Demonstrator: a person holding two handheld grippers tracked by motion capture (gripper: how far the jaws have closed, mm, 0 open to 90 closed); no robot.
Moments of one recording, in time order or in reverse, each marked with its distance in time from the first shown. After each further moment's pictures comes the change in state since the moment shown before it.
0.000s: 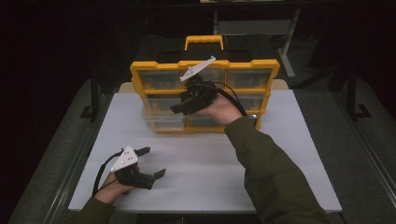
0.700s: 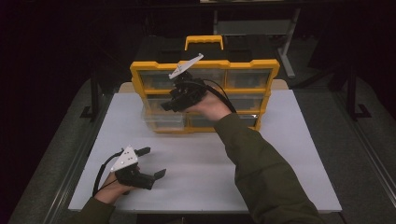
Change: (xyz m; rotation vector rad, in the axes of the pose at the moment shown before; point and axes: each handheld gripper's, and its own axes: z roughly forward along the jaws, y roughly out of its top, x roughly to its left) left arm -0.001 0.000 0.000 0.003 -0.007 -0.004; right arm 0.002 0.018 0.021 -0.002 0.004 -0.009
